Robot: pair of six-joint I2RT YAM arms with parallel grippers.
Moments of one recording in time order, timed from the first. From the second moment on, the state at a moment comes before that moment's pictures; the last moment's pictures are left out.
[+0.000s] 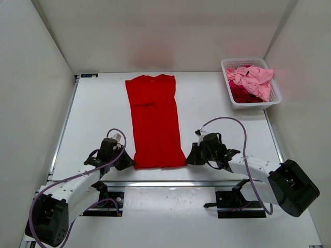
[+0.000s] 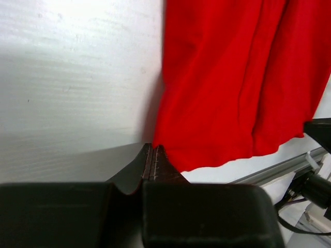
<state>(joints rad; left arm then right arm) -0.33 0.88 0.25 -0.27 0.25 -0.75 0.62 1.17 0.36 0.07 -0.33 0.57</state>
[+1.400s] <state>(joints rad) -0.32 0.78 0.23 -0.40 0.26 -0.74 0.71 1.25 0.35 0.14 -0.35 0.65</state>
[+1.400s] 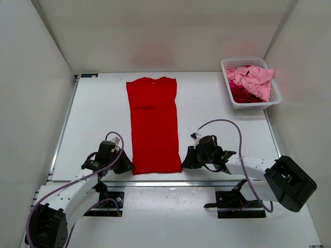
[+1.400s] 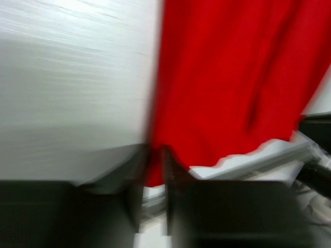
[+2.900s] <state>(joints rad) -0.44 0.63 0.31 -0.69 0.30 -0.72 0.85 1.01 0.37 -0.08 -0.27 0.66</state>
